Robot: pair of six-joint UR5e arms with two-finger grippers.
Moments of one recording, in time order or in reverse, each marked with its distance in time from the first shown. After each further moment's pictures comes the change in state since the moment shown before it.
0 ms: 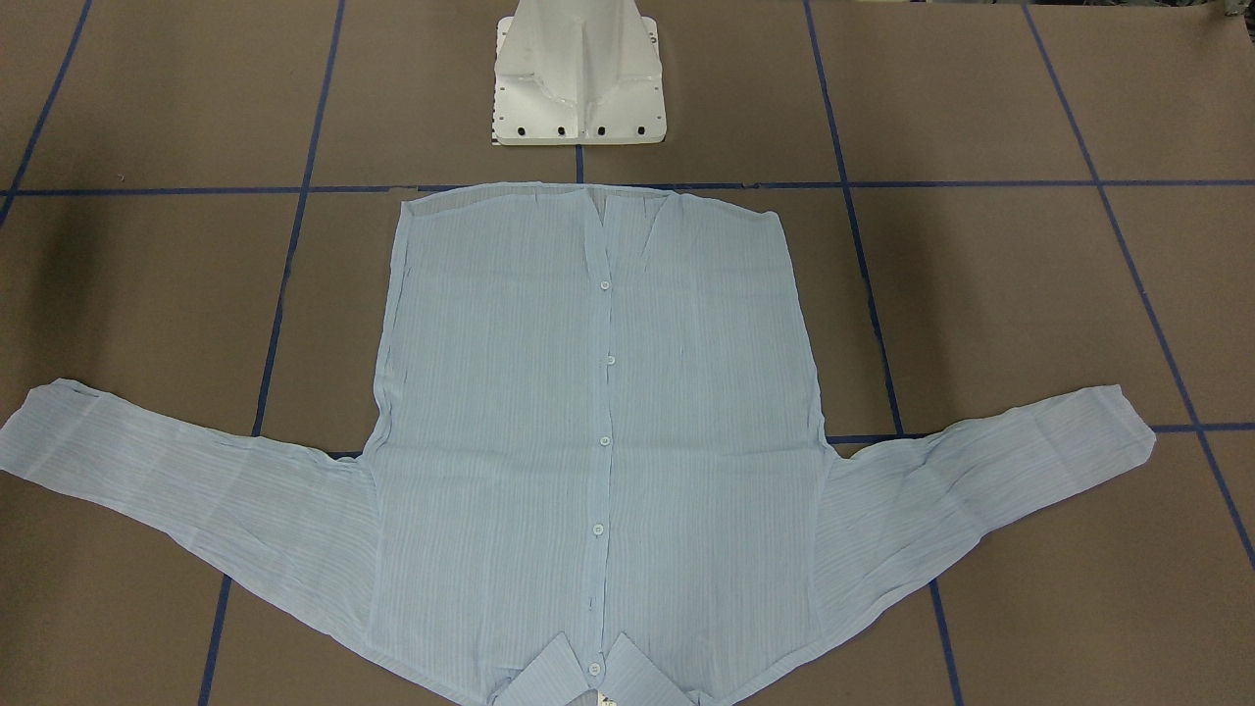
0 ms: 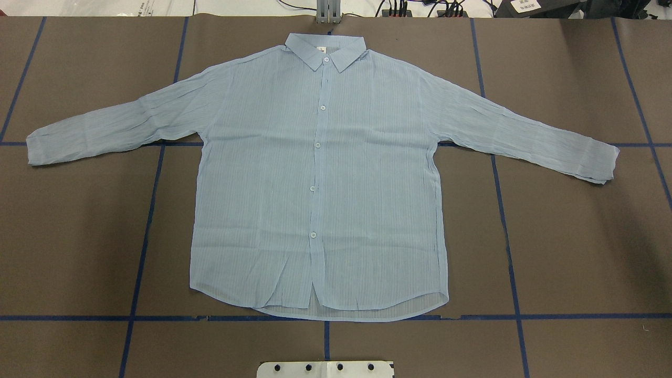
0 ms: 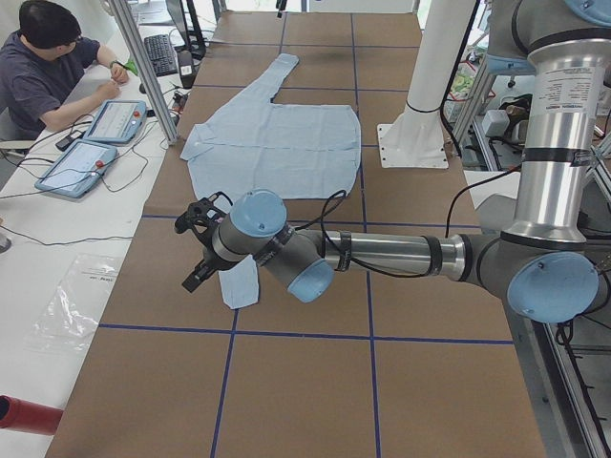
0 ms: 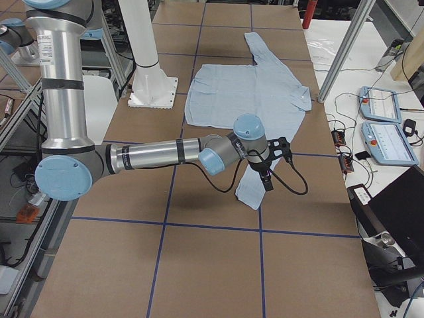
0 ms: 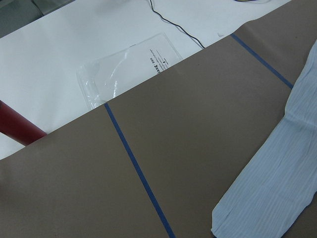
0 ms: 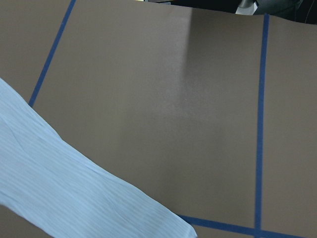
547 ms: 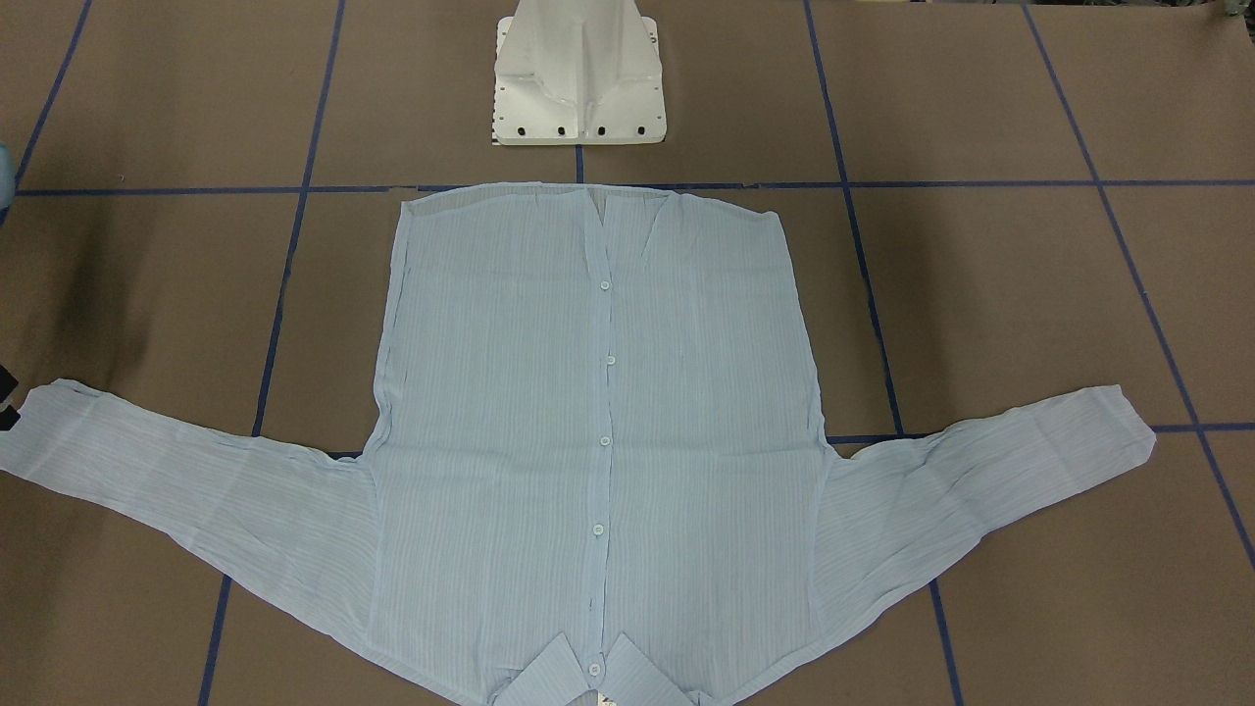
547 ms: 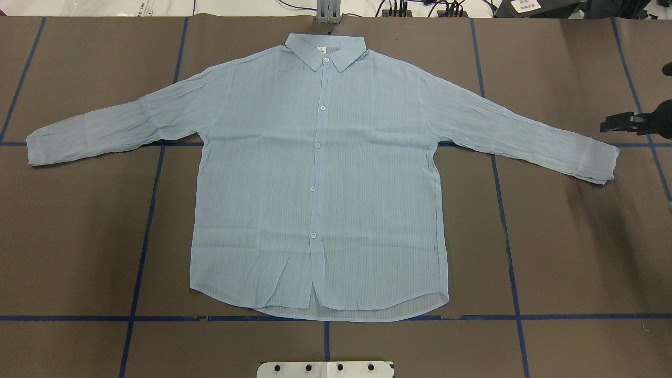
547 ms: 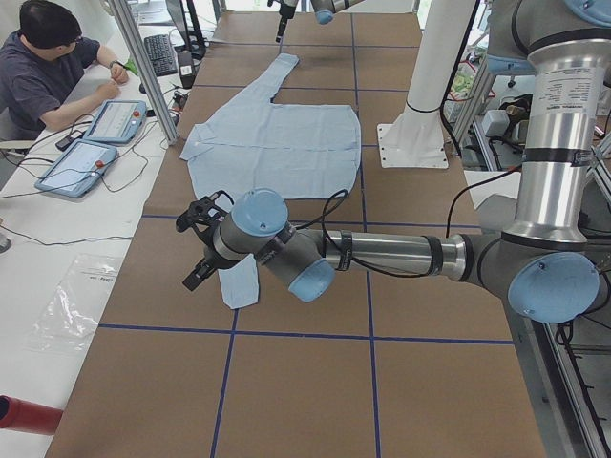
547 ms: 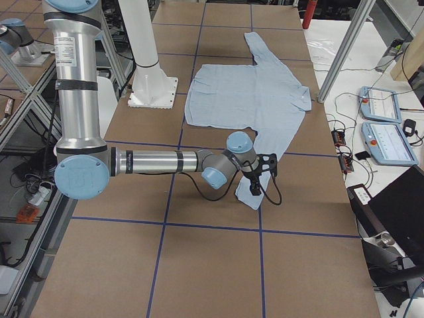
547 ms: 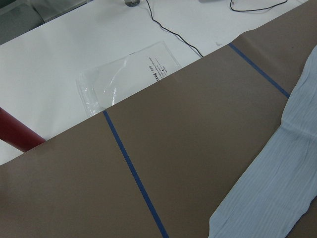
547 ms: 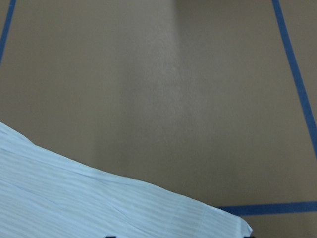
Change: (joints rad) left arm 0.000 0.007 -0.010 -0.002 -0.004 0.005; right arm -0.210 -0.026 -0.134 0.231 -0.163 0.388
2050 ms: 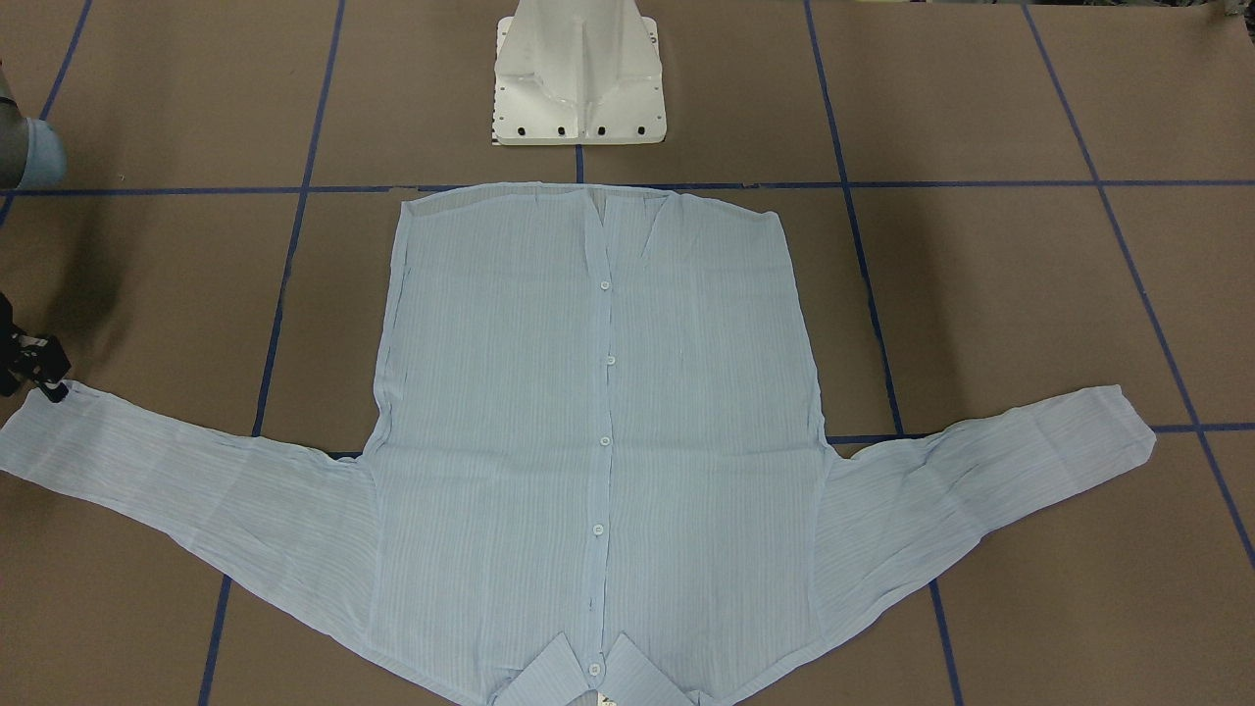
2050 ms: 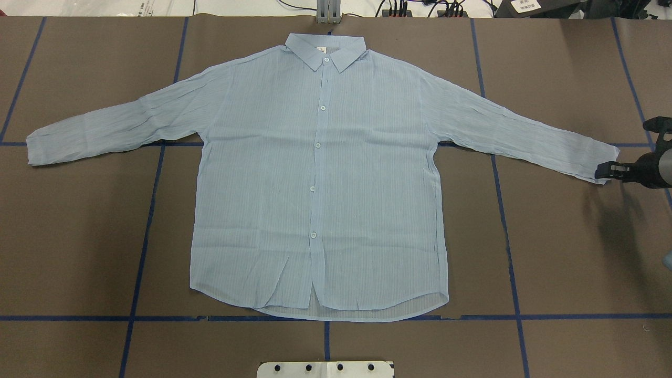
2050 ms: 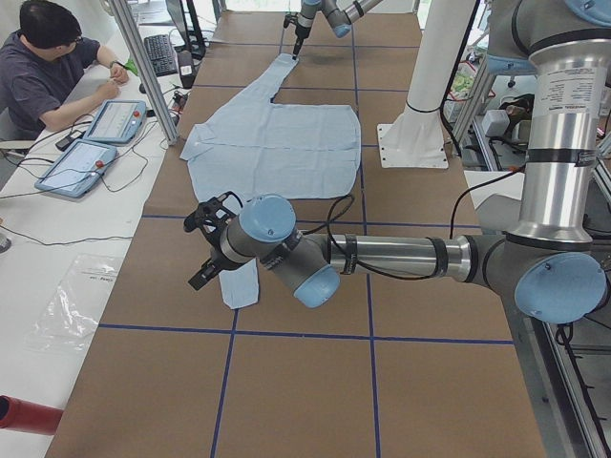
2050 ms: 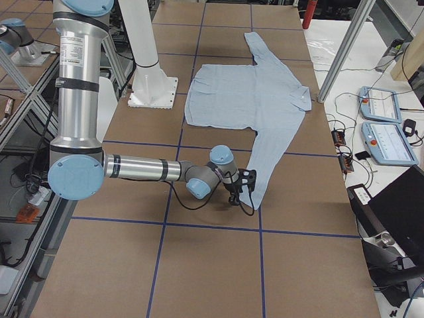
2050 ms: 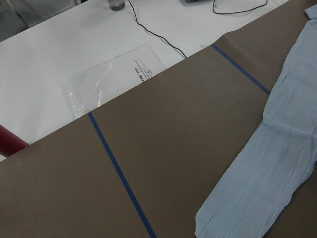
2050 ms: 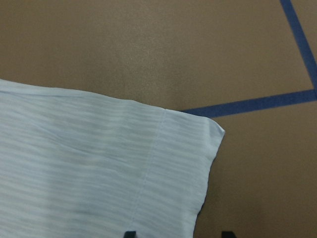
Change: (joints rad) left arm -0.003 0.033 0.004 -0.058 -0.073 0.004; right arm -0.152 -0.087 -0.032 0.063 -0.117 0.171
